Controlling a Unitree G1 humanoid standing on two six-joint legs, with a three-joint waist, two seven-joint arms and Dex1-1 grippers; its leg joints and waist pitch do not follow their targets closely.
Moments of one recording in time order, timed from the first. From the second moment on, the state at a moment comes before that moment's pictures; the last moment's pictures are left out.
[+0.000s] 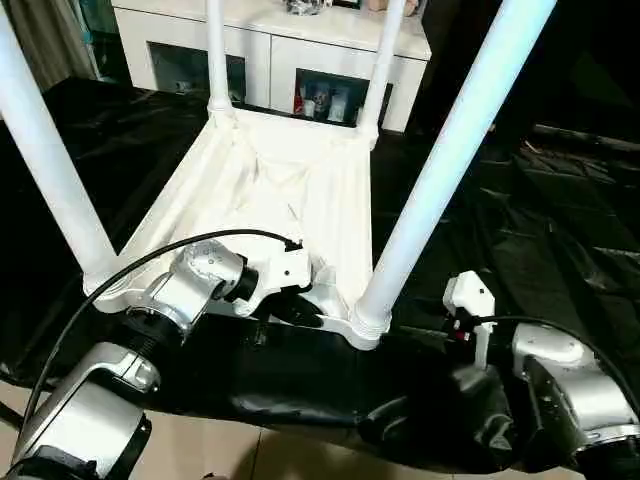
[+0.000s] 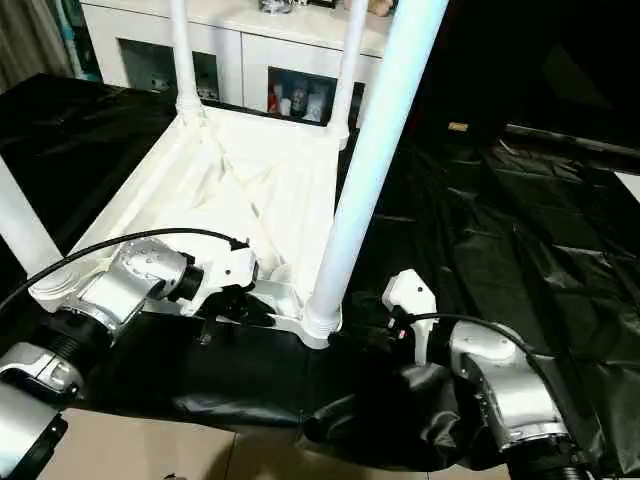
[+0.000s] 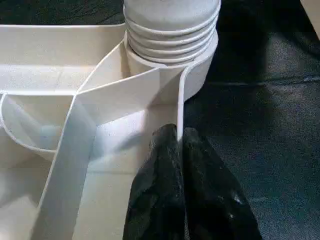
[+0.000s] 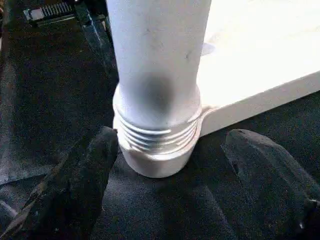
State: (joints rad) left arm -0.73 0.40 -0.45 0.71 0.04 -0.01 -1.31; right arm -0.19 -0.45 0.11 0.20 0.23 0.17 1.03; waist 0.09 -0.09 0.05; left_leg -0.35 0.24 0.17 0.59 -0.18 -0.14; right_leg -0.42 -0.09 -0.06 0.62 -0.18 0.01
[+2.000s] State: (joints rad) left arm -0.62 0.31 -0.37 0.54 0.08 0.20 -1.17; right arm -0.25 -0.33 0.14 0.37 0.19 0.11 0.92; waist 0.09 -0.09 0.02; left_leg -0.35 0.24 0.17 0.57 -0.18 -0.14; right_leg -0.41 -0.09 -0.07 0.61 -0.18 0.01
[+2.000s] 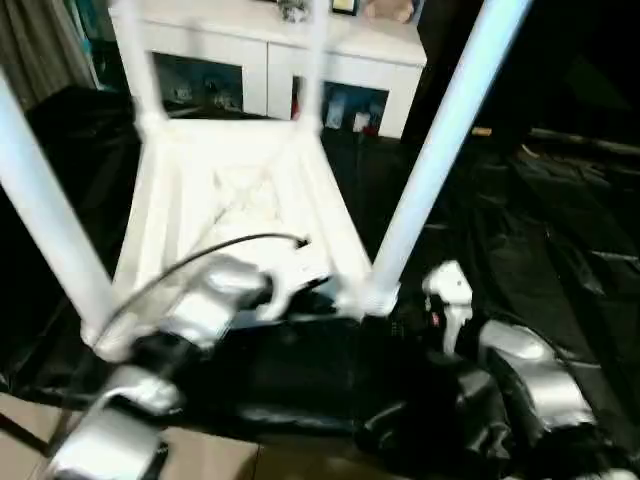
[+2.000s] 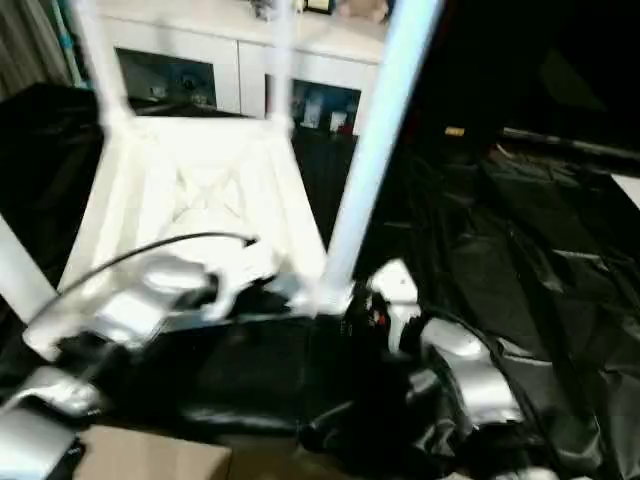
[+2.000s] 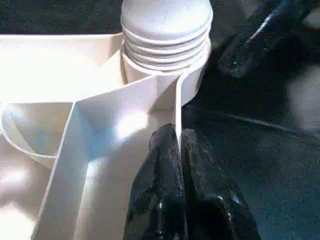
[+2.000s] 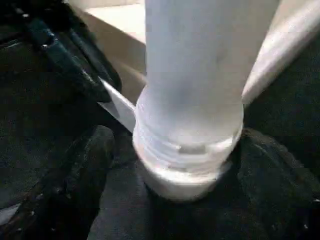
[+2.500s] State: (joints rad) left arm -0.58 0.37 -0.40 0.45 0.04 0.21 -1.30; right arm -0.25 -0.35 0.17 0.32 0.21 0.13 1.01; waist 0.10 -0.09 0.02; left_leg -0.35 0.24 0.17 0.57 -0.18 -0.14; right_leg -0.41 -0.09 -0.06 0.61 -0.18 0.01
